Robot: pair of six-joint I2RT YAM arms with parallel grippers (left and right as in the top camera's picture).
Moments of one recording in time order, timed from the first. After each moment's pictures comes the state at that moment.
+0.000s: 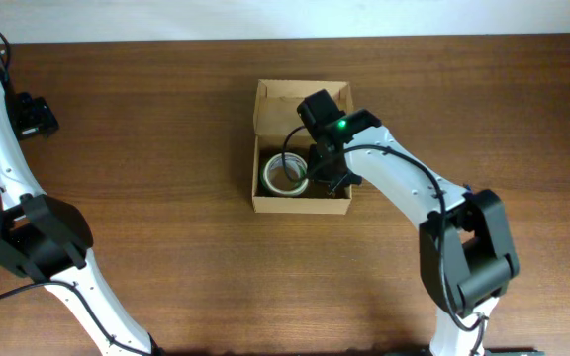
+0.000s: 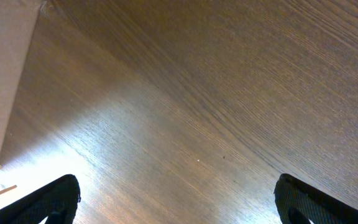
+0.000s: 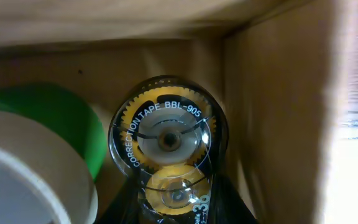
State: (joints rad) left arm 0.43 2.30 2.53 -1.66 -0.31 -0.12; right arm 0.49 2.00 1.54 -0.94 0.08 0.63
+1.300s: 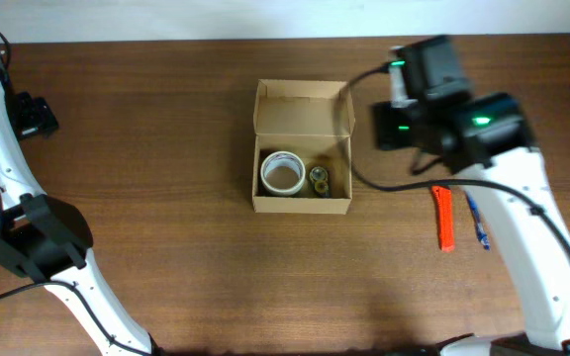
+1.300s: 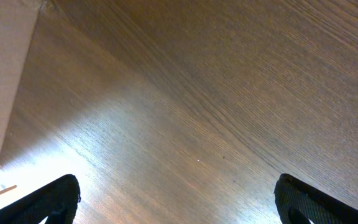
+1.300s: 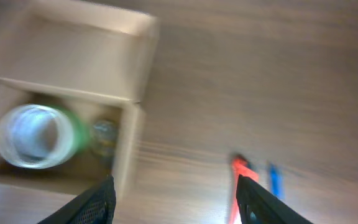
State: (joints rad) left arm 0.43 2.30 2.53 -1.66 -0.31 -0.12; right arm 0.28 1.56 1.74 -1.20 0.16 0.11
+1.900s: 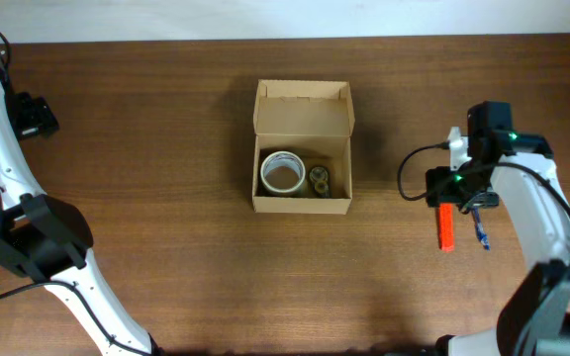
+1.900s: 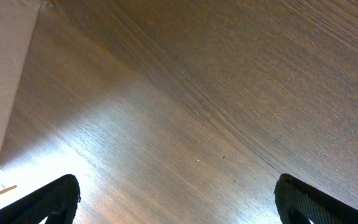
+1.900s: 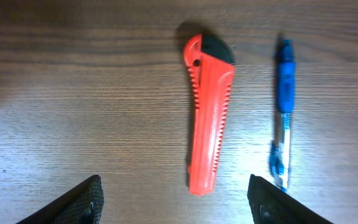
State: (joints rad) left arm 0.43 2.30 2.53 -1.66 -0.31 -0.12; right arm -0.13 1.65 1.21 -1.04 -0.01 -0.09
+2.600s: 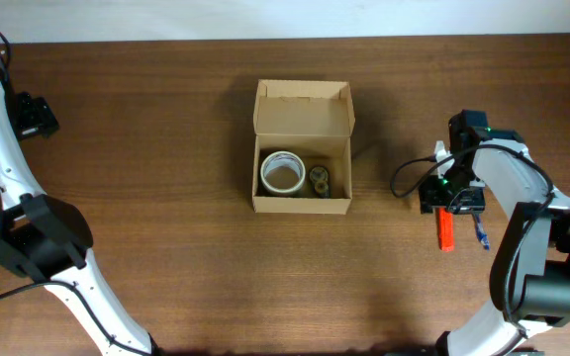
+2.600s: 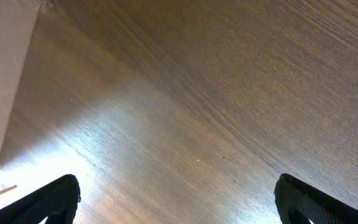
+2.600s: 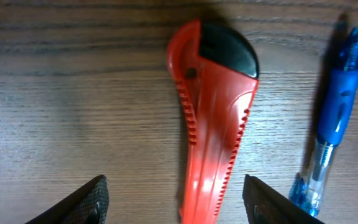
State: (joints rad) left arm 0.43 2.30 2.53 -1.66 -0.31 -0.12; right arm -0.13 1.86 1.21 -0.98 0.04 -0.09
